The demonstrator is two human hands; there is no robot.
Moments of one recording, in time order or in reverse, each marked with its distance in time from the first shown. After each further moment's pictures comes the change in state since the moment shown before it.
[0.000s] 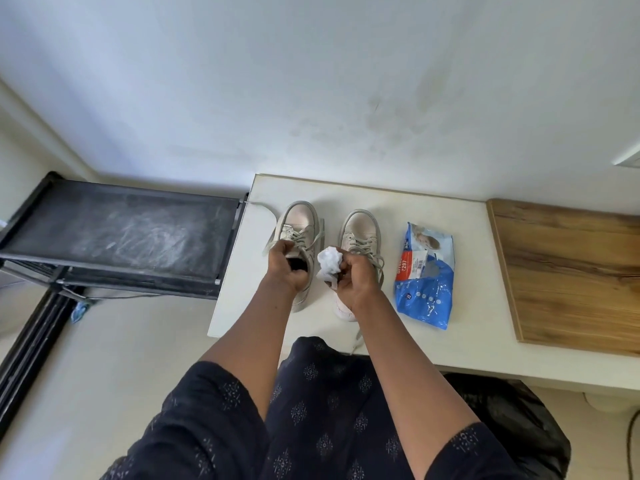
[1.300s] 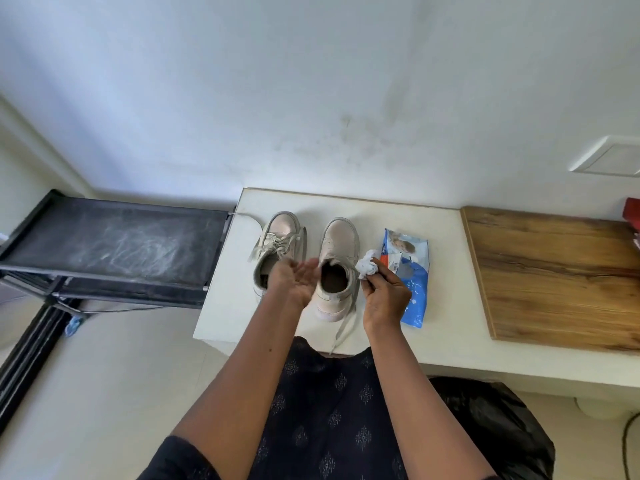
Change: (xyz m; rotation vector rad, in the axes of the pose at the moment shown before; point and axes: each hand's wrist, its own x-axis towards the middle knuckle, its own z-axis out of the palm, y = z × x) left_hand -0.089 -0.051 0.023 0.246 0.029 0.053; right_hand -0.044 -0.019 -0.073 0.171 0.169 -0.528
